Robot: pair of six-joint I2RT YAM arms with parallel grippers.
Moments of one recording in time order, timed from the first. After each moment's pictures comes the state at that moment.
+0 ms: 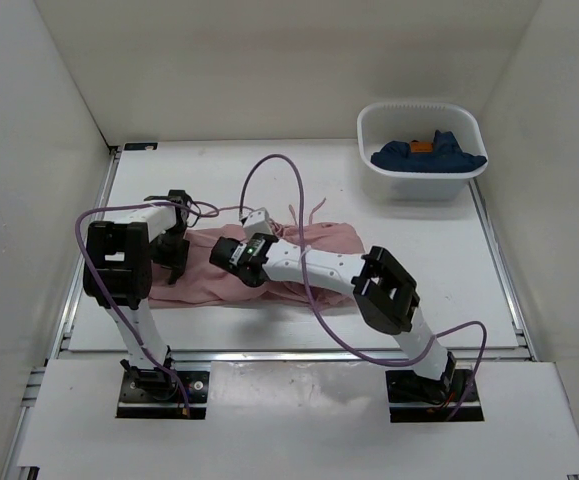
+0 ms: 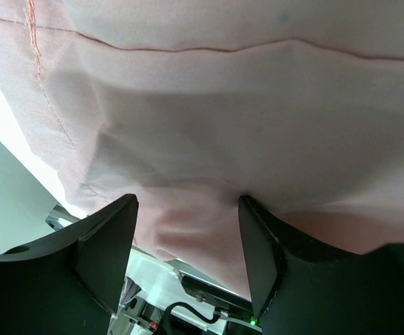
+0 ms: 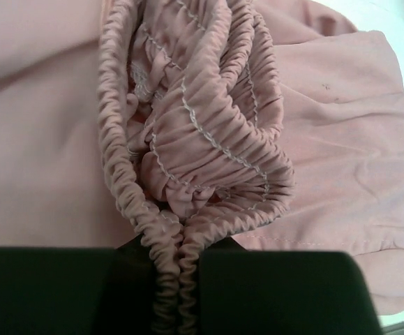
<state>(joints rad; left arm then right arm) -0.06 1.87 1.18 -0.92 -0.41 0.02 1.16 2.15 1.82 -1.05 0.81 0.78</state>
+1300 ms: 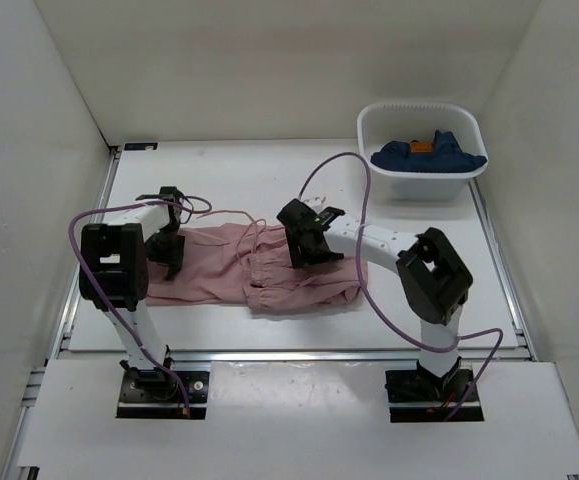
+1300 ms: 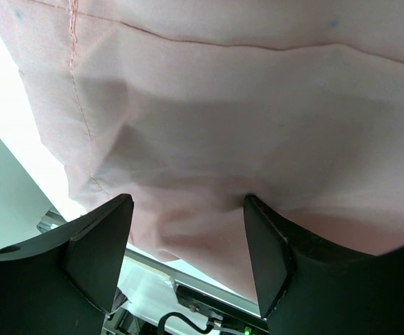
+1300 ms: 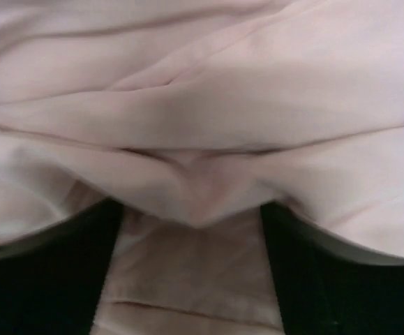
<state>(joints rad) -0.02 1.85 1.18 -0.89 -0.41 0.01 0.84 1.93 1.39 -0.73 0.34 0.56</state>
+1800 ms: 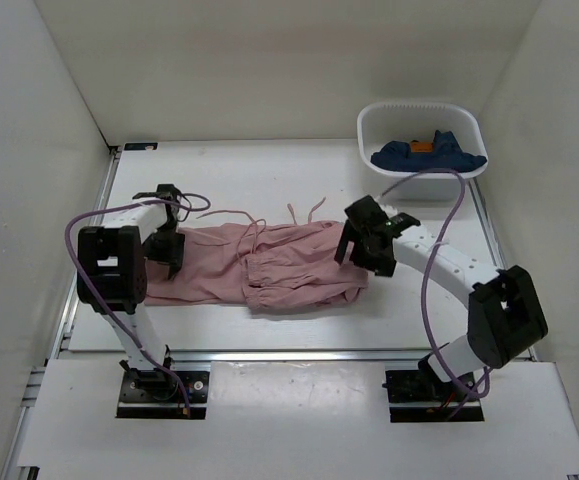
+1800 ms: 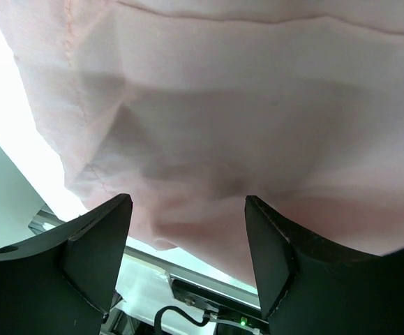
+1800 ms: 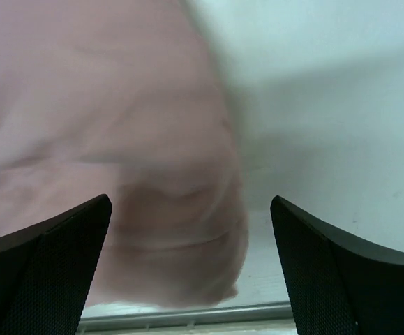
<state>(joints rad) -0.01 1.83 1.19 -0.92 -0.37 0.01 0.60 1.48 1.12 -0.79 0.25 0.79</state>
